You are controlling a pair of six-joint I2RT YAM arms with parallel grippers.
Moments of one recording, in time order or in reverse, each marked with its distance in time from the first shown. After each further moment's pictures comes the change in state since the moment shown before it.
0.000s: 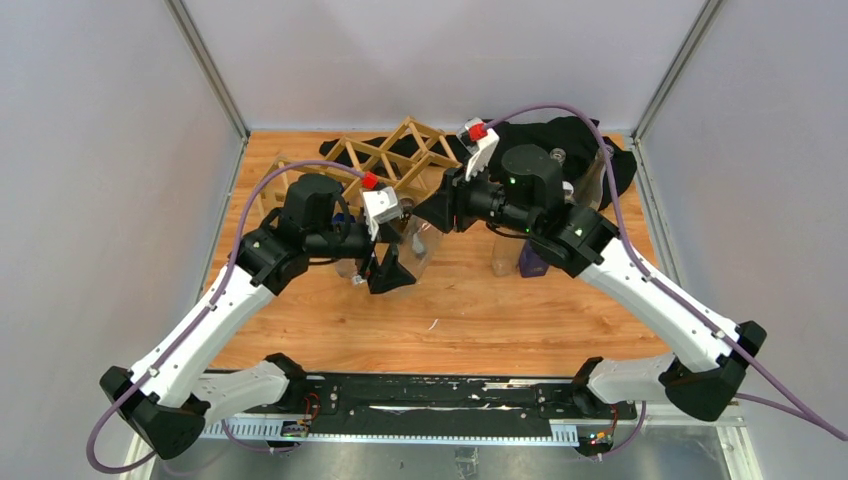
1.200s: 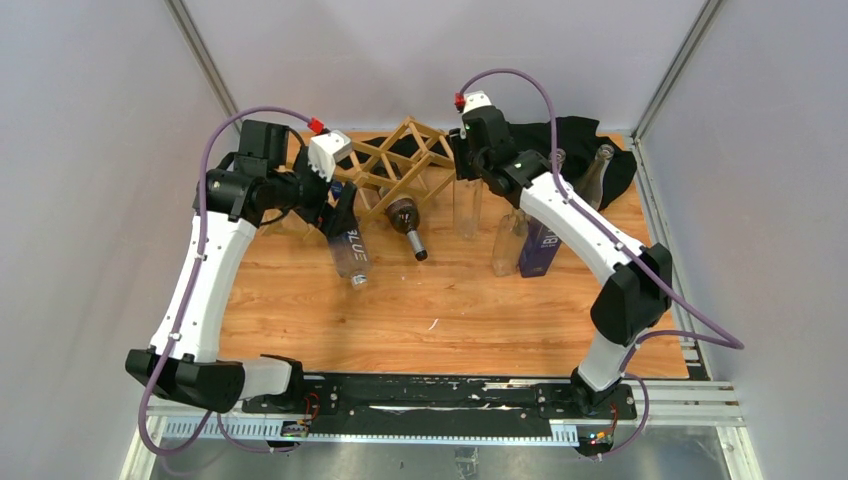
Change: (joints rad) left arm 0.414 0.248 0.439 -0.478 -0.178 0.188; right arm -0.246 0.478 0.261 -0.154 0.478 -0.233
